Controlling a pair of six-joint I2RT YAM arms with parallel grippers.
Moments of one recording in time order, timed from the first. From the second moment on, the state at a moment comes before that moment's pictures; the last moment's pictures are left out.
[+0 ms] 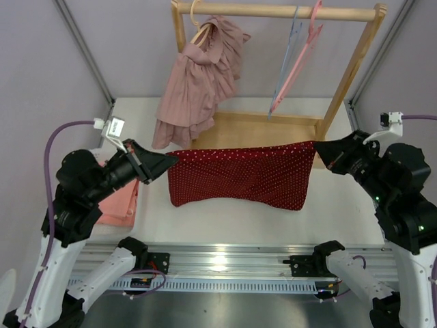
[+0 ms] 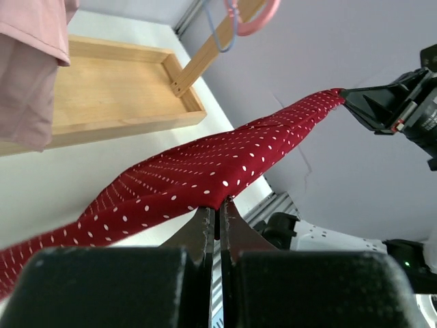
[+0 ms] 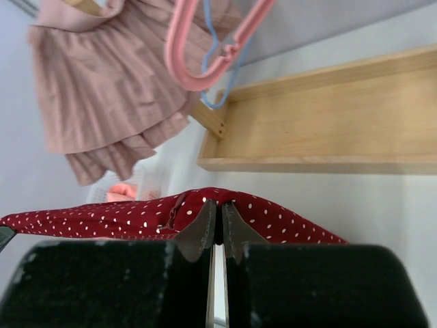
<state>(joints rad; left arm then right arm) -0.41 0.71 1.23 -0.61 0.38 -0.66 0.30 0.80 1.49 -0.87 -0.05 0.59</state>
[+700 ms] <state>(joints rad) -0.41 0.73 1.33 -0.68 0.40 -0.76 0.28 0.86 1.56 -0.91 -0.16 0.63</state>
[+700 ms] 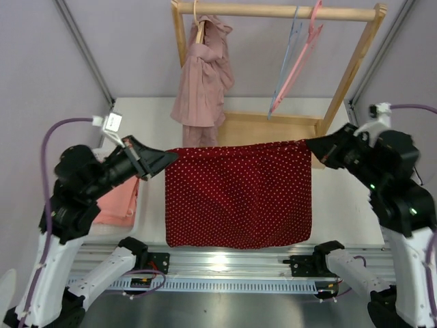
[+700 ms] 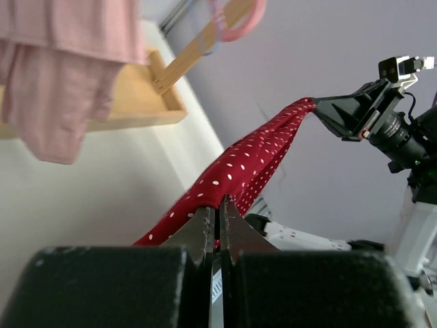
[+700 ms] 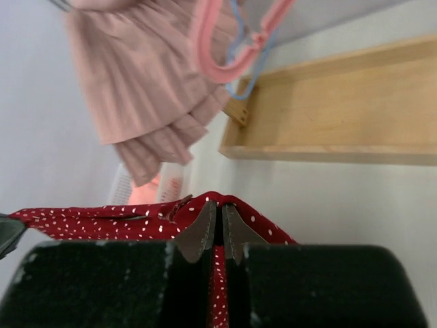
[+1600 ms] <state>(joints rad) -0.24 1.31 0.92 -0.20 0.45 -0.73 0.13 1.26 0.99 -0.39 -0.31 0.63</state>
